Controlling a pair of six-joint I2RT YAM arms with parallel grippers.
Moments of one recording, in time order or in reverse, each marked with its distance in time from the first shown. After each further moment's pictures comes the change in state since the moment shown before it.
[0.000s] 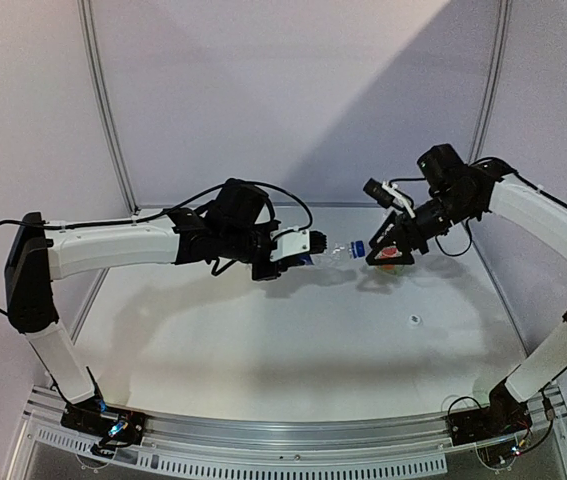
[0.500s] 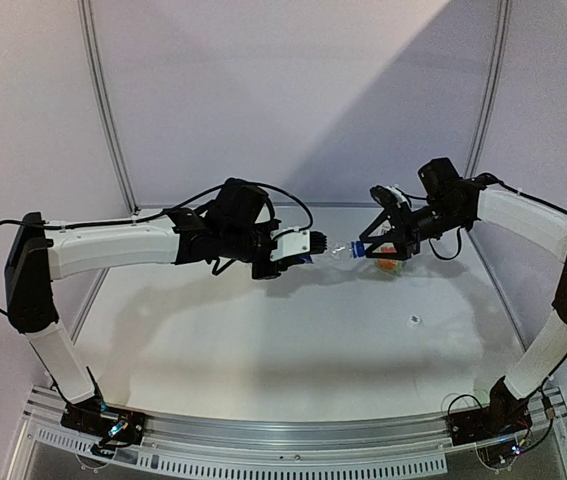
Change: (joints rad) left arm 0.000 0.000 0.000 0.011 -0.012 0.029; right arm -0.098 0.100 -0.099 0.203 -0.332 0.703
